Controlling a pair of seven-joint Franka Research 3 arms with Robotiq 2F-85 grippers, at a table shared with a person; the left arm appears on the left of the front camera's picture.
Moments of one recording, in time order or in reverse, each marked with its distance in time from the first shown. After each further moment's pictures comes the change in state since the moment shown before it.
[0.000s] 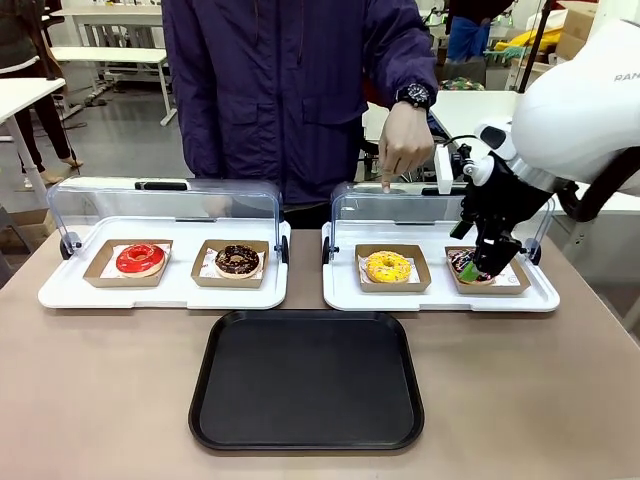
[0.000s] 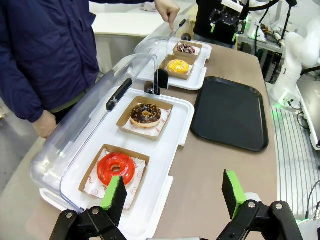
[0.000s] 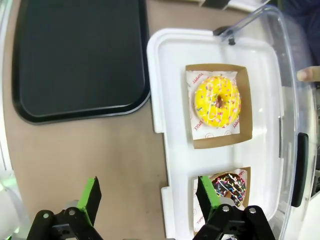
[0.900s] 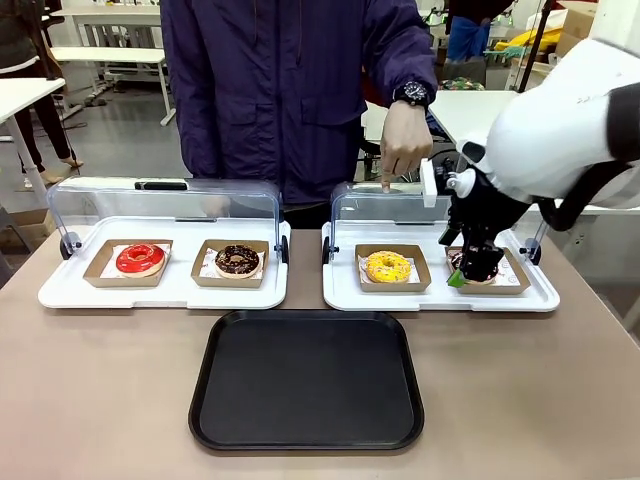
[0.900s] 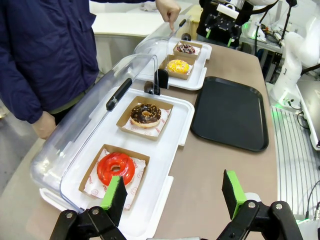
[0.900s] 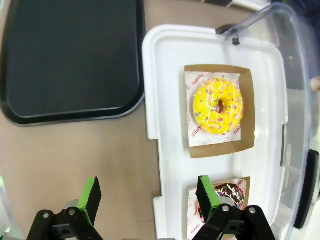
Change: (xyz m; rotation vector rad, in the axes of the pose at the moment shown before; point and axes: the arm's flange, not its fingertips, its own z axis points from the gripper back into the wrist) left arm 0.000 0.000 0.000 0.000 0.000 0.000; right arm 0.004 -0.015 -0.038 0.005 0.034 0.029
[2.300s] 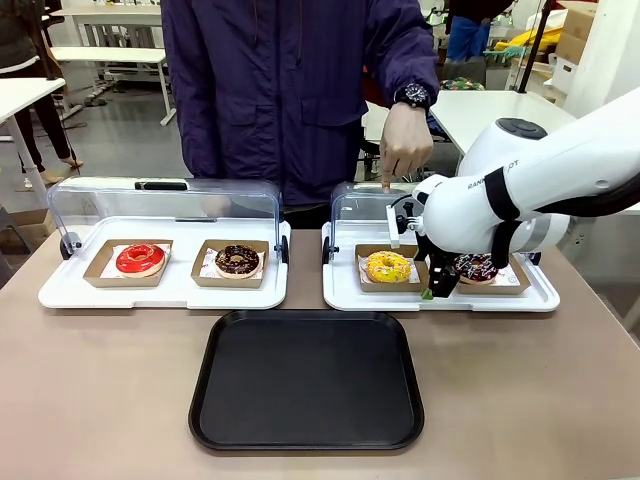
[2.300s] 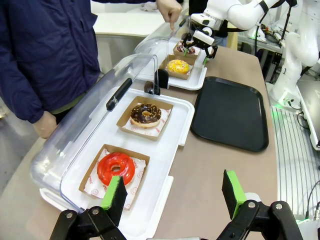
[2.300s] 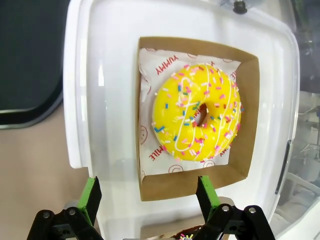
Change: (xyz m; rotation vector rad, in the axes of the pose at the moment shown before) left arm 0.000 0.000 0.000 0.000 0.000 0.000; right arm -0.004 -0.053 -0.108 -0.087 0.094 0.091
